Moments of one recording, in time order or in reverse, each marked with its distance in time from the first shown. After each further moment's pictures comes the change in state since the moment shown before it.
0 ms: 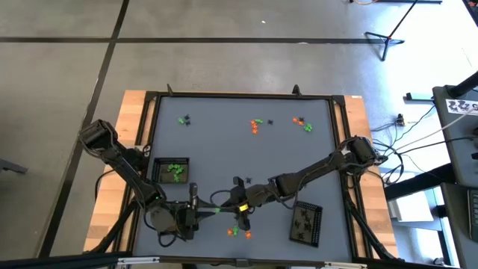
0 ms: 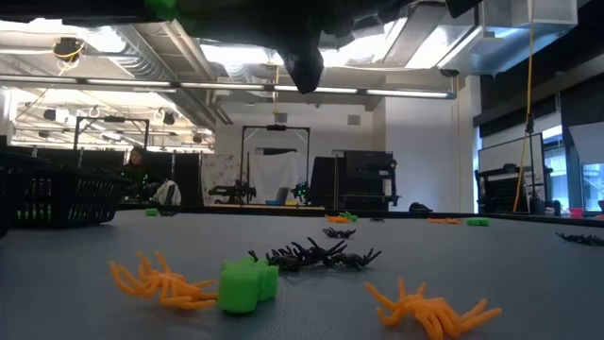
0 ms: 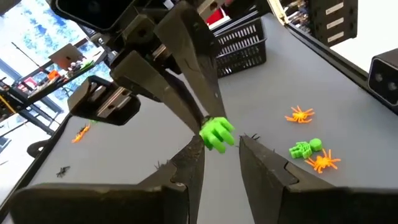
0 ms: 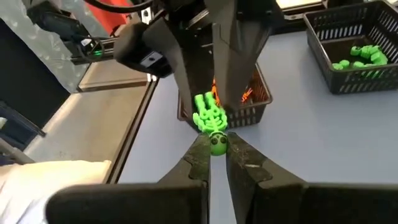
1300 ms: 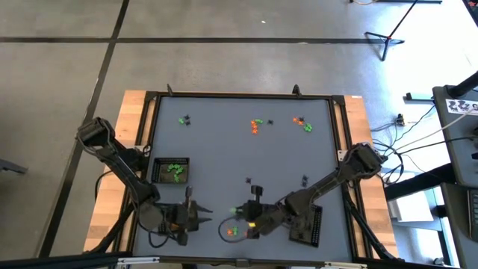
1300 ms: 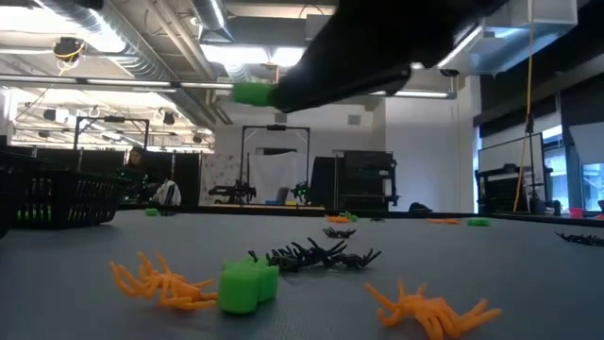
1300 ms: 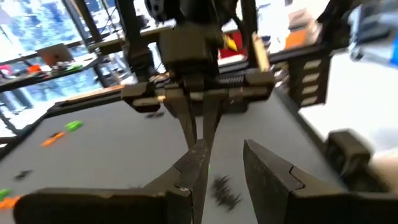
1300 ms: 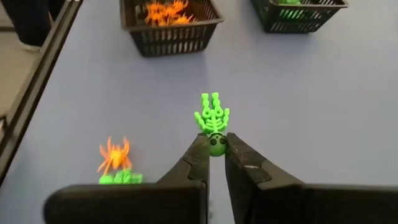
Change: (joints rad) left arm -0.054 -0.044 -0.016 0.128 -0.007 -0.135; right arm 0.169 0.001 0.000 -0.315 0.431 0.038
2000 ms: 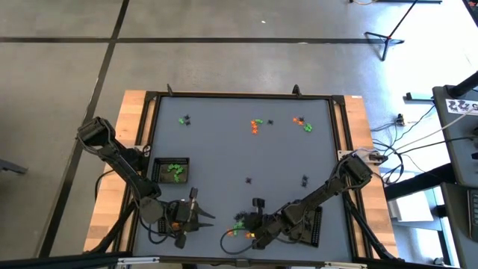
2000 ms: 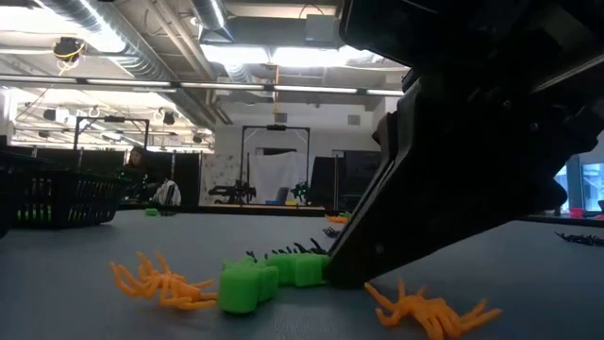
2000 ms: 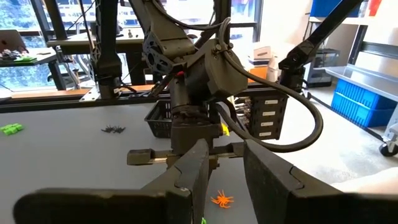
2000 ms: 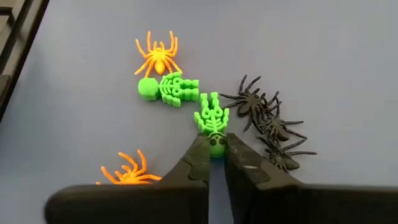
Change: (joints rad) left arm 0.039 -0.004 -0.001 0.150 0.170 -0.090; right arm 0.065 0.153 0.001 -0.021 -0.133 0.130
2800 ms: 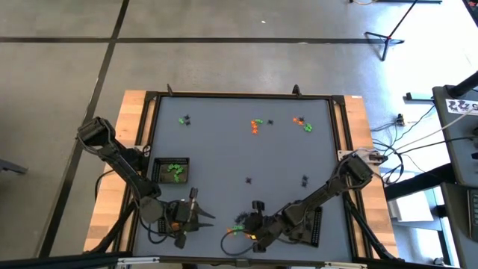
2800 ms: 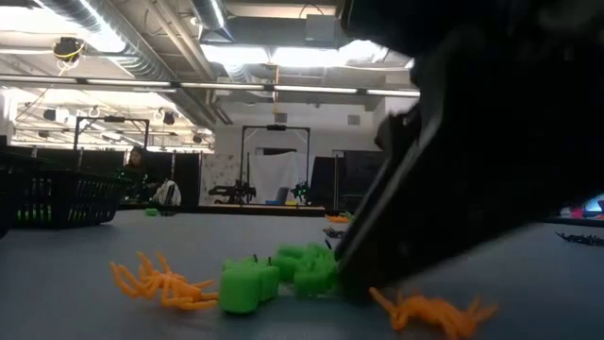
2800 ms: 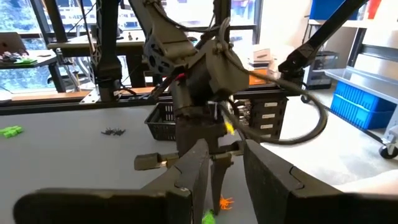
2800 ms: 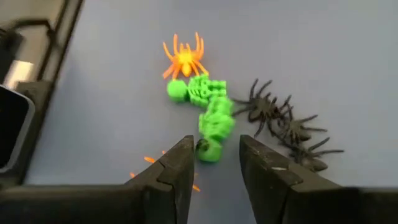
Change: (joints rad) left arm 0.000 0.000 0.000 0.013 0.001 0.007; right arm 0.006 0.001 0.000 0.036 -0.053 0.032
